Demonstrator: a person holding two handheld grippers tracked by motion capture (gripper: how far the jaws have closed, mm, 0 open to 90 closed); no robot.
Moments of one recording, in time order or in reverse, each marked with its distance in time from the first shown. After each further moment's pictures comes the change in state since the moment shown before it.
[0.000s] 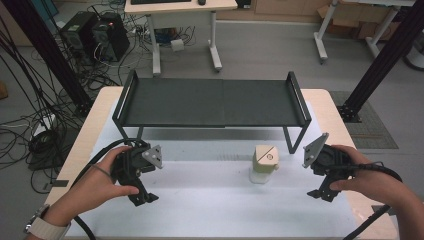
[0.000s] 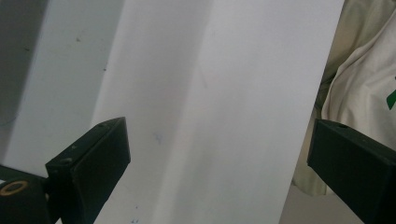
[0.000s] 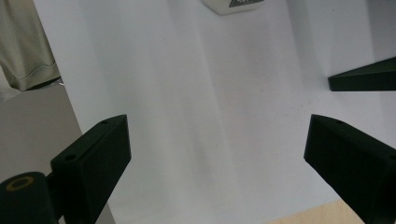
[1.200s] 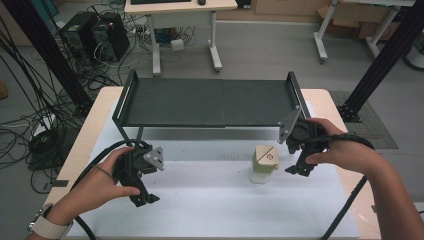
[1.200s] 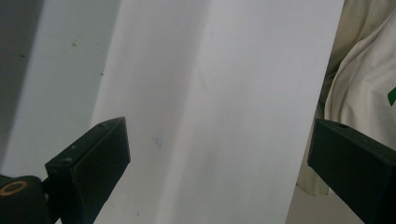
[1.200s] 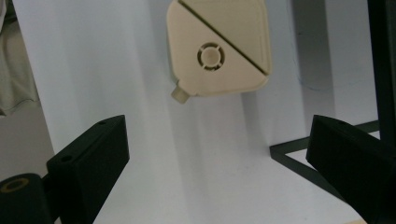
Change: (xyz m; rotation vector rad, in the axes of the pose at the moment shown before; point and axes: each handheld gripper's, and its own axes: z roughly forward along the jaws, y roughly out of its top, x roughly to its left) left arm -0.001 0.001 0.006 0.001 0.000 0.033; right arm -0.023 0.070 -0.022 -0.038 -0.030 -0.101
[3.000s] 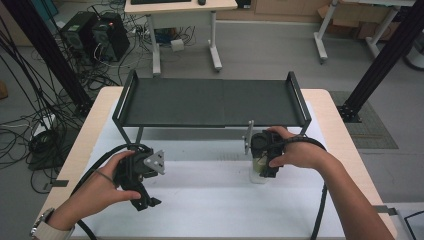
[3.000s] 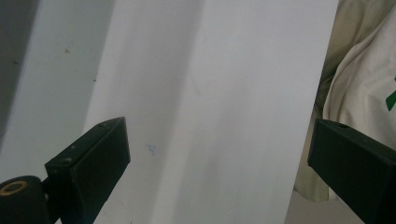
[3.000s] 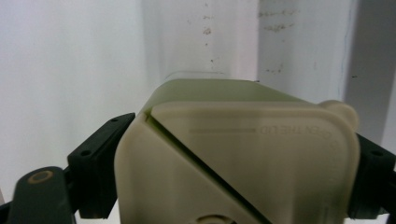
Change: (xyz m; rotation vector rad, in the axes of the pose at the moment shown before) left arm -0.007 -0.005 0.004 -0.024 0.002 0.005; right arm -0.016 0.071 0.086 0.142 0.077 -0.134
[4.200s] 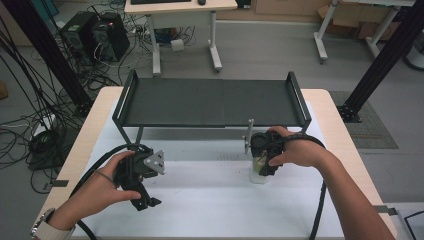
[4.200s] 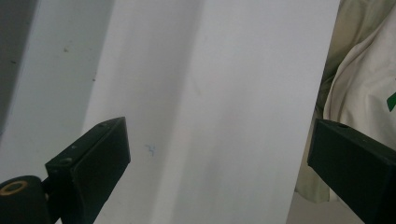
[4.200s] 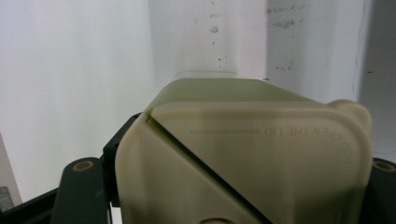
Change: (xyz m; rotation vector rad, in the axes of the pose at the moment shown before) left arm 0.001 -0.002 0.002 -0.004 -0.001 0.003; right arm -0.008 0.001 0.001 0.004 0.042 0.030
